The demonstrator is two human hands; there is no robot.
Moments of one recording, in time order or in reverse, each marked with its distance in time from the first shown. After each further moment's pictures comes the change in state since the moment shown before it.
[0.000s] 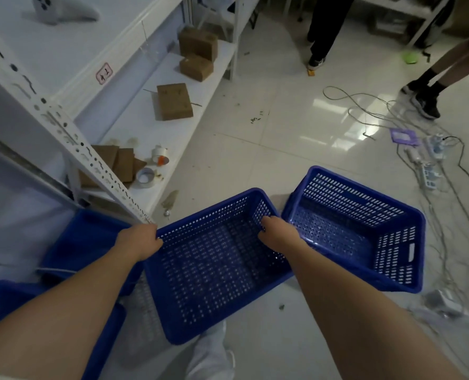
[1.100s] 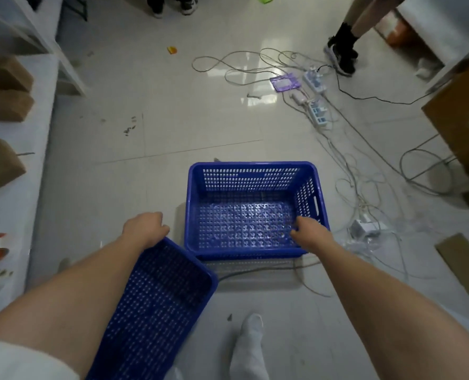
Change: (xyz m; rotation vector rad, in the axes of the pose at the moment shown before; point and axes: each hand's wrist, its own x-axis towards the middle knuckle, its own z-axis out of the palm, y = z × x) left_hand 0.151 0.460 -0.047 0.283 -0.025 0.373; right_hand -0.049 0.456 -0.016 0.441 0.084 0.603
